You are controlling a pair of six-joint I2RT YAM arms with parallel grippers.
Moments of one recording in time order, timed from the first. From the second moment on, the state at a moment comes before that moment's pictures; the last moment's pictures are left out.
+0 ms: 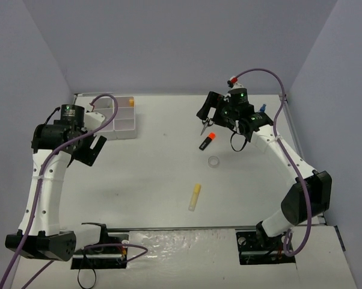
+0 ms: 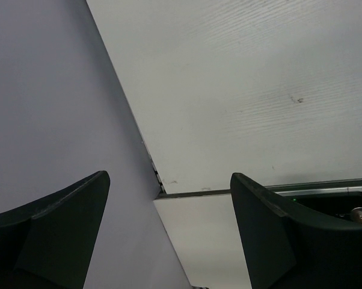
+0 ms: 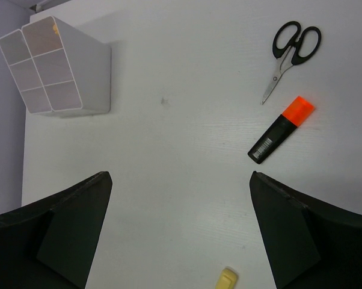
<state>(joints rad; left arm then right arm) -0.07 1.22 1.57 -1.40 -0.21 0.41 0.38 1.53 1.37 -0.41 -0.09 0.59</state>
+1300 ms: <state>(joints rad) -0.07 1.23 1.37 -0.48 0.07 0.38 0.28 1.88 1.75 -0.27 -0.03 0.33</state>
